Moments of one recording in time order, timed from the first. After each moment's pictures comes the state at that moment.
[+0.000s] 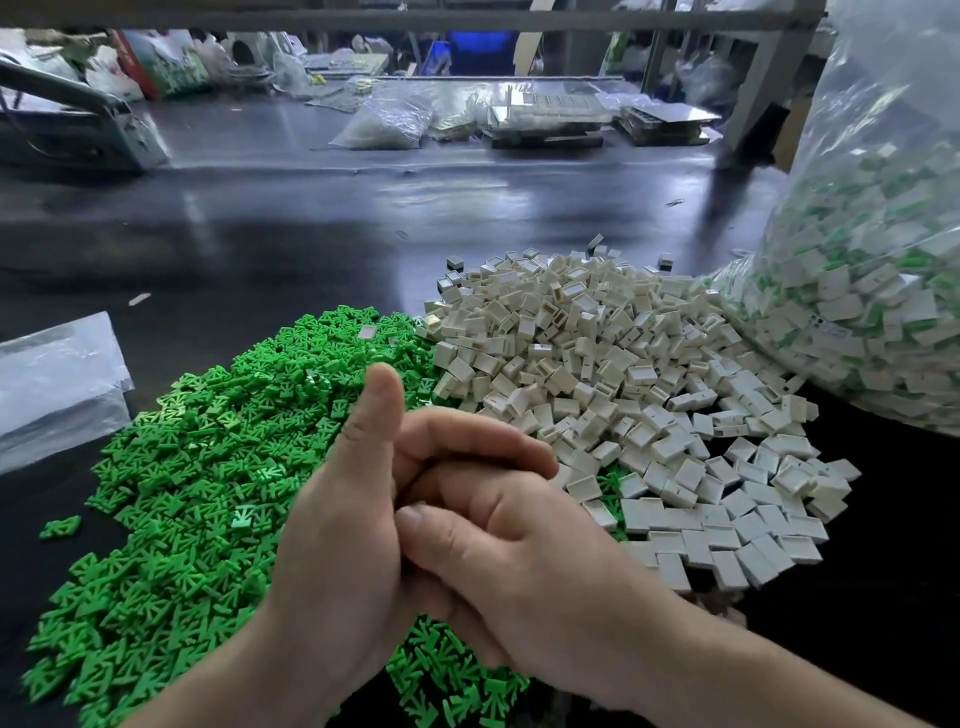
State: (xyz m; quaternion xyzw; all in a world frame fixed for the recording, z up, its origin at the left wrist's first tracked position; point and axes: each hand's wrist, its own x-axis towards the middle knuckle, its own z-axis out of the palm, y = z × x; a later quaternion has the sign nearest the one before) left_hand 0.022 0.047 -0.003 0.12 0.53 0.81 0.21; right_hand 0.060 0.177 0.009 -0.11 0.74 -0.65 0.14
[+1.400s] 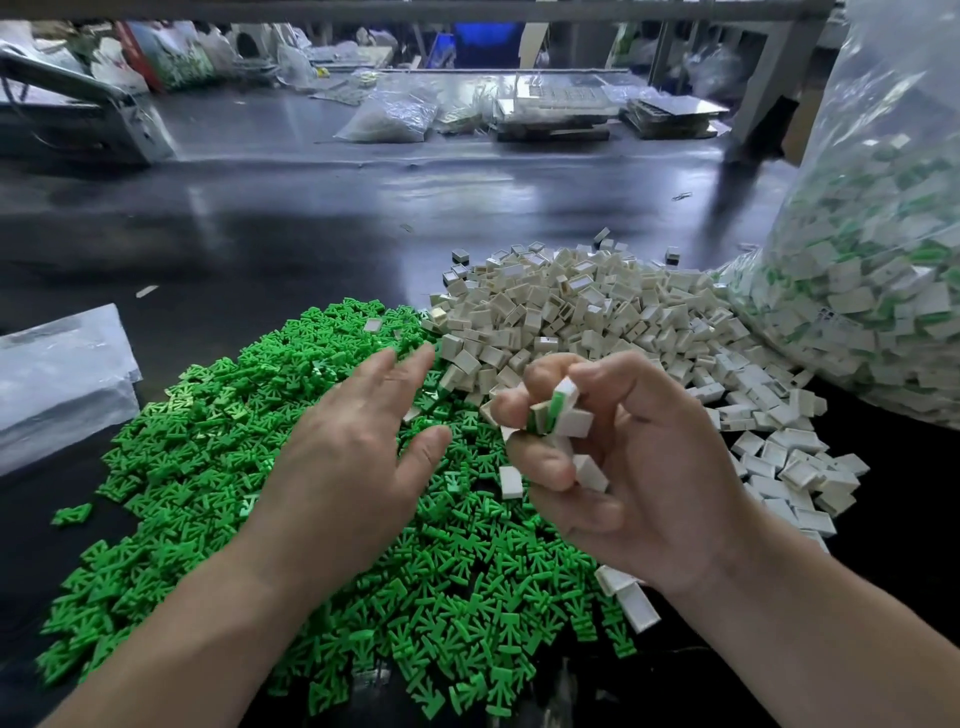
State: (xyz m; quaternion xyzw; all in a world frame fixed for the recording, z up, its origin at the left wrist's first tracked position) left_hand -0.014 0.023 -0.012 0.21 0.95 0.23 -0.09; right_hand 0.028 0.219 0.007 -0.07 0.32 -0.92 0.20
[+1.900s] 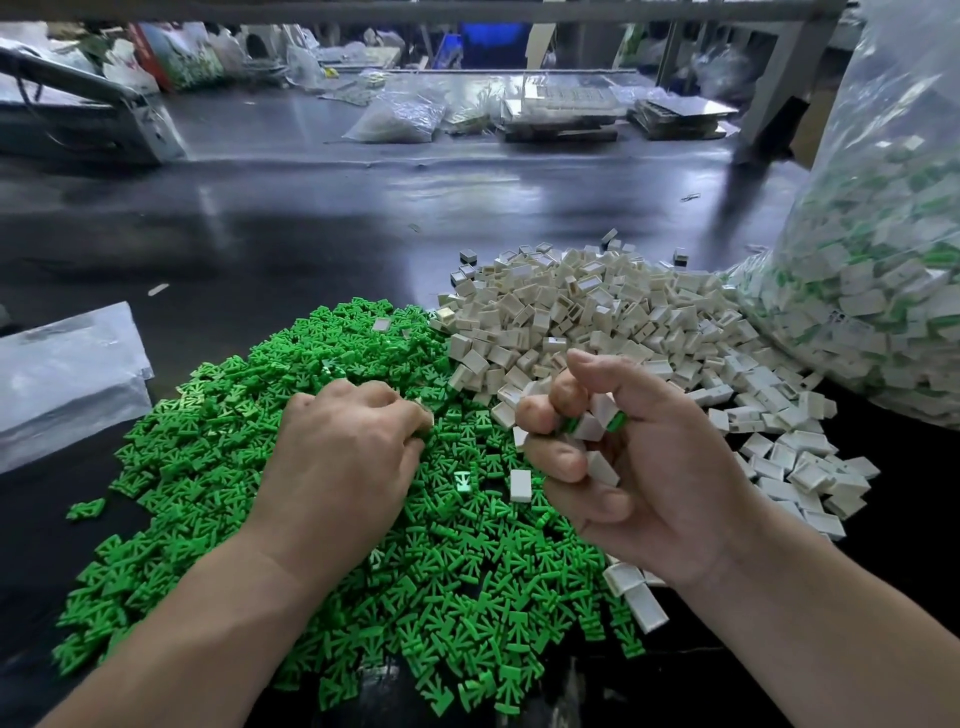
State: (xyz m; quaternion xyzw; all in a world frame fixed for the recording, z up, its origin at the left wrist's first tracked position) left_hand -0.024 0.015 -0.015 0.24 0.96 0.10 -0.14; right_hand 0.025 0.221 0.006 -0.01 0.36 -0.91 0.19
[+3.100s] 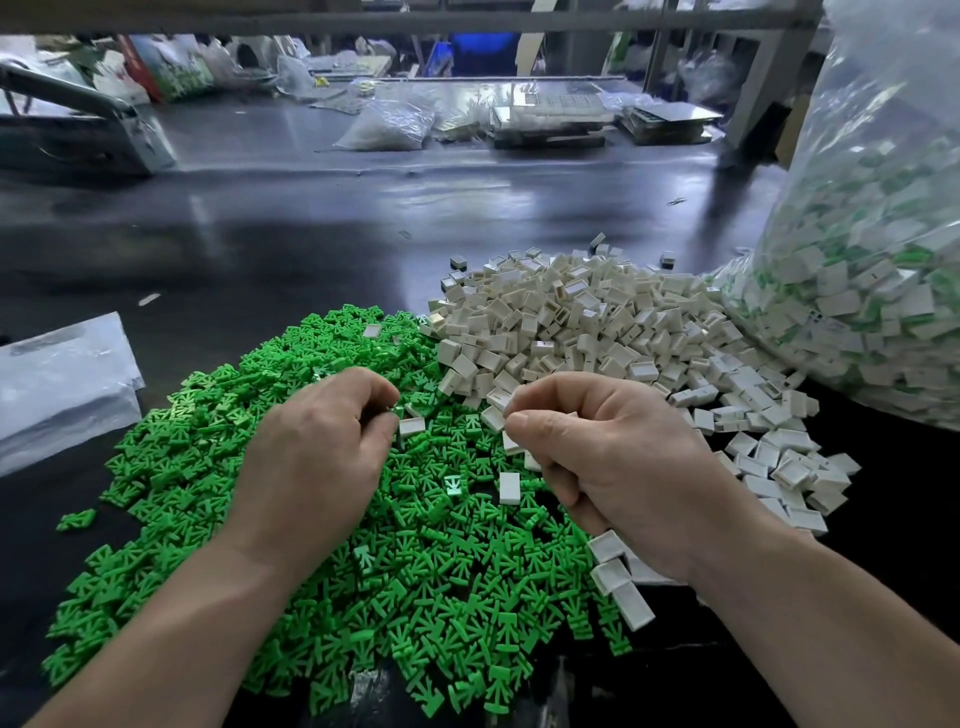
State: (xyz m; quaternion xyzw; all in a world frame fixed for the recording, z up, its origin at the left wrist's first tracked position) left_hand -0.025 0.013 -0.014 0.17 0.93 0.27 -0.18; right_hand 0.028 0.227 -0.002 0.00 0.72 -0.69 0.04
